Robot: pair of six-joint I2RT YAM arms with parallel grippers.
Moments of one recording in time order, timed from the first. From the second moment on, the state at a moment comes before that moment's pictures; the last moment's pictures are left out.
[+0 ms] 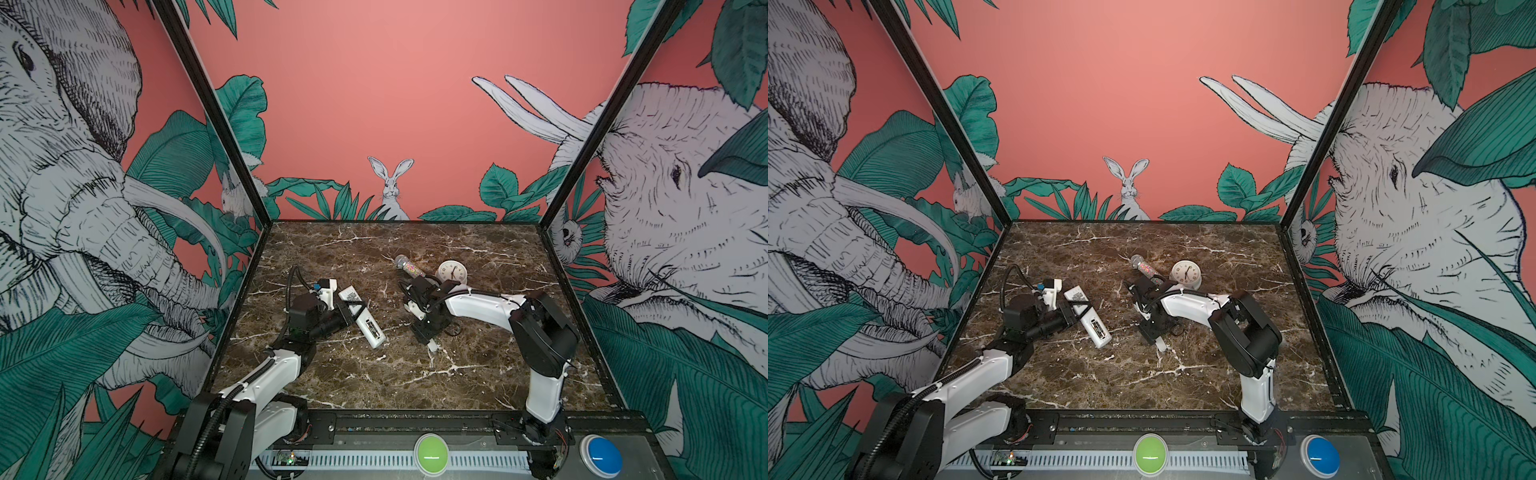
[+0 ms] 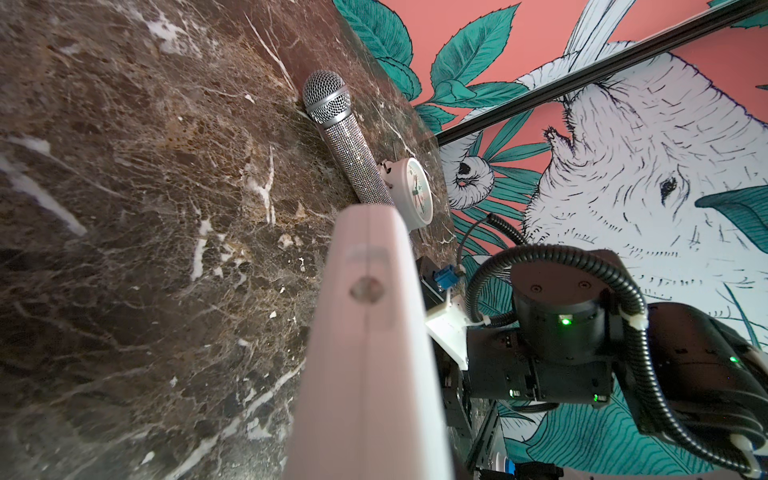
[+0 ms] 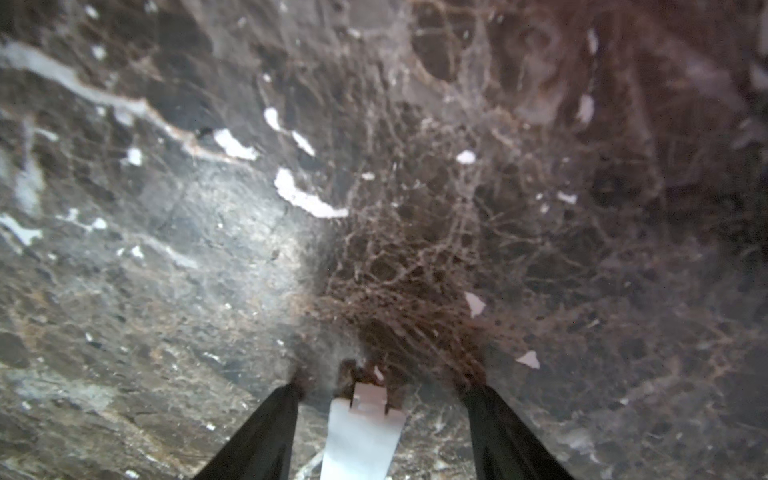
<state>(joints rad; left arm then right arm) -0.25 1.08 0.32 0.38 0.63 -0.87 0.78 1.89 1.25 -0.79 -0.05 0.06</state>
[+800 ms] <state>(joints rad) -0.25 1.08 0.31 0.38 0.63 -0.87 0.78 1.90 1.24 -0.79 -0.03 0.06</state>
